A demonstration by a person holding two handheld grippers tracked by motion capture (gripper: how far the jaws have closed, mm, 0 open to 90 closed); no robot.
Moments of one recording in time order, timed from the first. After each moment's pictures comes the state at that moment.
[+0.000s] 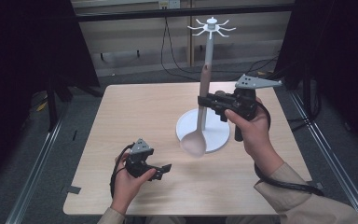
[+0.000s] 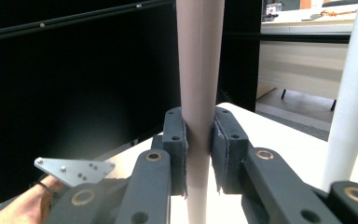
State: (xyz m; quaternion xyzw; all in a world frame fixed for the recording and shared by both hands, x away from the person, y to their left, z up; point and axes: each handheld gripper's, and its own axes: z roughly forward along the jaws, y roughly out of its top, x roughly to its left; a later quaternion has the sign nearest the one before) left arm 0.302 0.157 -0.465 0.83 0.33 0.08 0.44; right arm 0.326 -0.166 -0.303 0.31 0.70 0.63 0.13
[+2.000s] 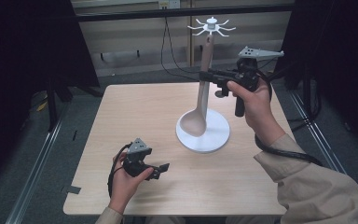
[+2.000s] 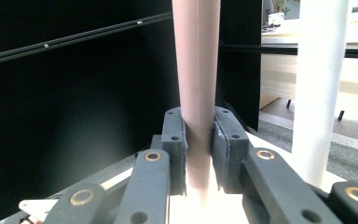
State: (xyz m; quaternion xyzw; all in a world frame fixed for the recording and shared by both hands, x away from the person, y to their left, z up) left arm 0.305 0.163 -0.466 0.83 0.33 0.08 0.45; right arm 0.377 -0.178 -0.268 0.31 0.69 0.64 0.12
